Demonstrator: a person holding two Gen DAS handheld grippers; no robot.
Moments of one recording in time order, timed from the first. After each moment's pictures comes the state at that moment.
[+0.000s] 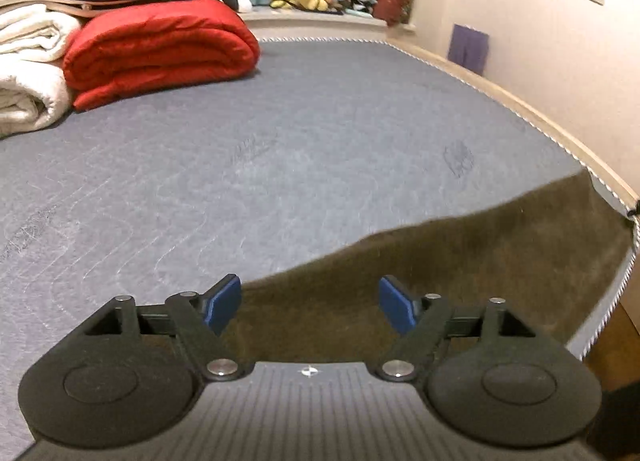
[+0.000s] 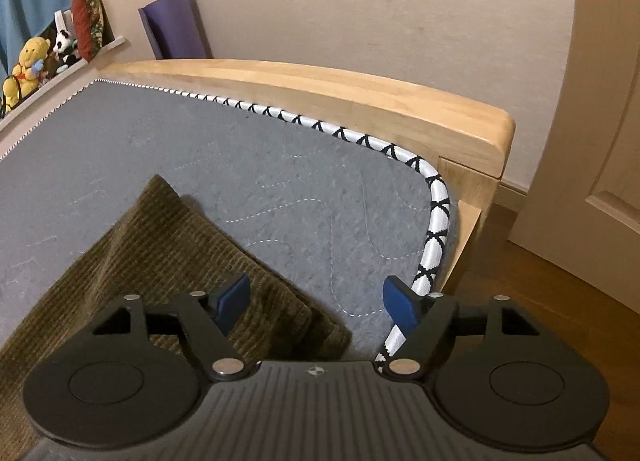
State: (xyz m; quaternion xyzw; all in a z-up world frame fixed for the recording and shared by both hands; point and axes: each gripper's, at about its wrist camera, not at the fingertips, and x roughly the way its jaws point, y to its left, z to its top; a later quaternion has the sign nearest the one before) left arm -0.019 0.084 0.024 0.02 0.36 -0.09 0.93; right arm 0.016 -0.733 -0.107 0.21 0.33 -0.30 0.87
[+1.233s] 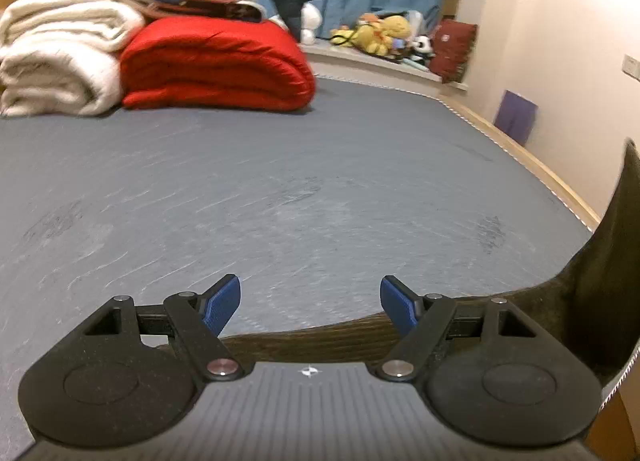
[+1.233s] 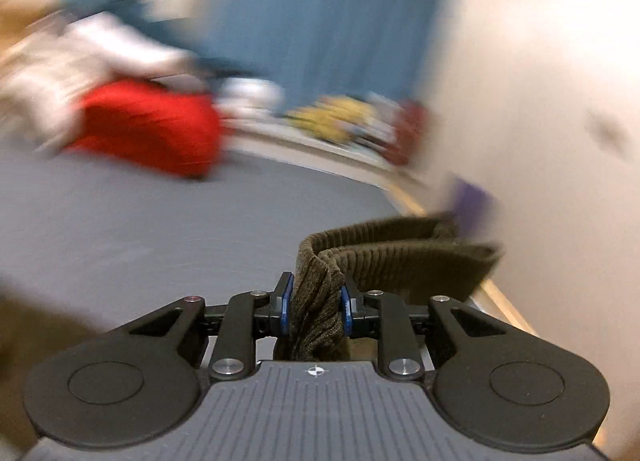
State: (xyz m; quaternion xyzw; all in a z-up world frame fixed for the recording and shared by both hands) left arm -0.004 0.117 0.043 -0.07 0.32 -0.02 0.94; right arm -0.045 -0.285 0.051 -0.18 0.17 0.05 0.97
